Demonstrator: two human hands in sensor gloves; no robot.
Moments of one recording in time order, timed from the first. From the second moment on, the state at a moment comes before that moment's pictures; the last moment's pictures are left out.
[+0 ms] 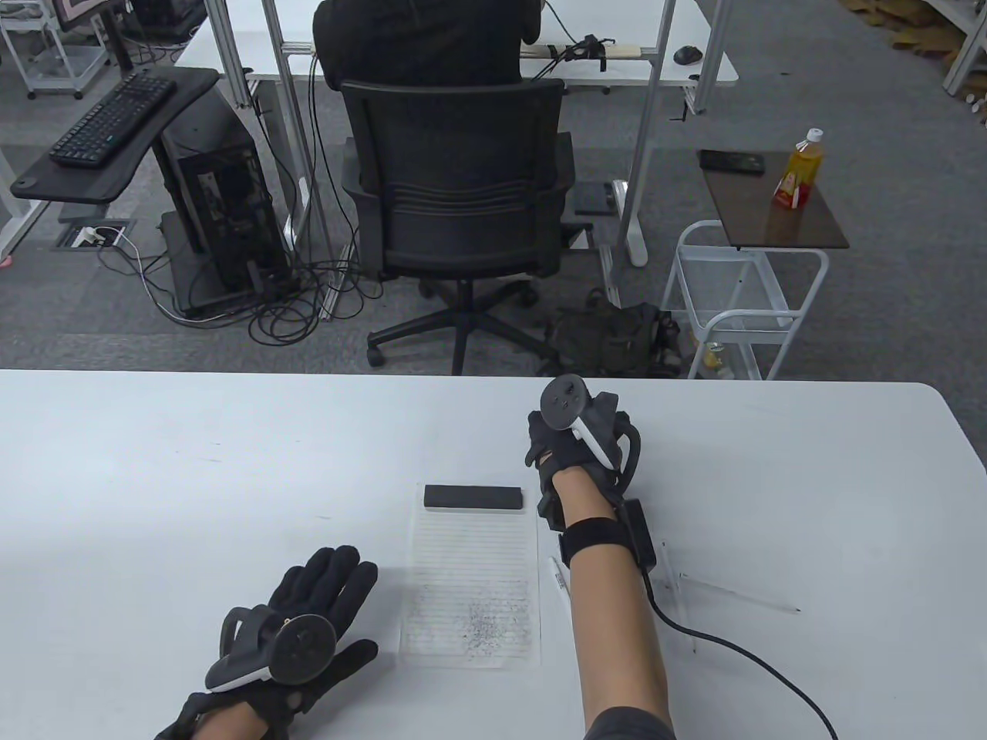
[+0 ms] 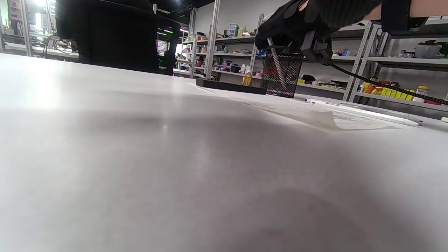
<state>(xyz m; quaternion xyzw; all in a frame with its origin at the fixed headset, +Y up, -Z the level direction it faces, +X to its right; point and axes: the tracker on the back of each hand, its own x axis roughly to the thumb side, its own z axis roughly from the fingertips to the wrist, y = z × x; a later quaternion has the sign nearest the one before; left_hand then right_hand) -0.240 -0.761 -0.310 -0.01 -0.26 0.06 0.96 0.096 -0.693 -0.545 -0.02 -0.04 0.98 0.20</state>
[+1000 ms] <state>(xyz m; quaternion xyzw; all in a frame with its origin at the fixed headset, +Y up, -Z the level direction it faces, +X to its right) -0.245 -0.768 -0.315 -0.03 -0.25 0.10 0.96 0.130 -0.720 -0.403 0.06 -0.05 0.66 0.75</state>
